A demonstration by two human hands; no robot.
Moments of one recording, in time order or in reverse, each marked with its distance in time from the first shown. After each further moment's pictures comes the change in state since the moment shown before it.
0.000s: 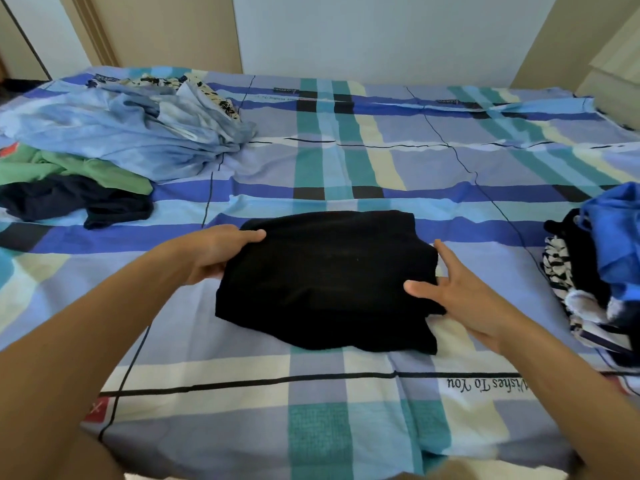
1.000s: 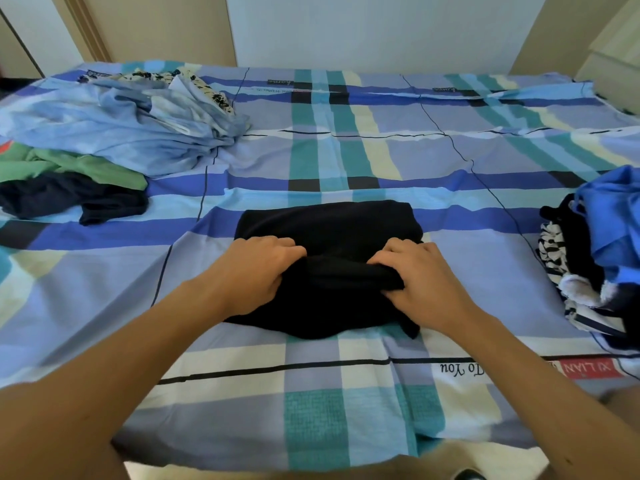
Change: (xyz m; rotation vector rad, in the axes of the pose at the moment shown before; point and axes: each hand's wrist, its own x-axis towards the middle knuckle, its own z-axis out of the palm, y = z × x) left_hand -0.008 -0.025 0.048 1.137 0.178 0.958; right_hand 0.007 -0.006 0.030 -1.078 0.151 -0.718
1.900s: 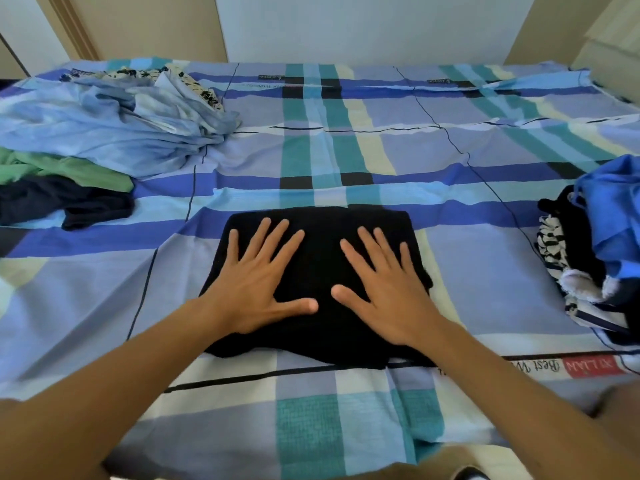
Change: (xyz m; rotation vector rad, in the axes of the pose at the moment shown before) left_hand 0.002 0.005 0.031 0.017 -0.174 -0.214; right_hand 0.005 -0.022 0.031 -0.090 -0.181 0.162
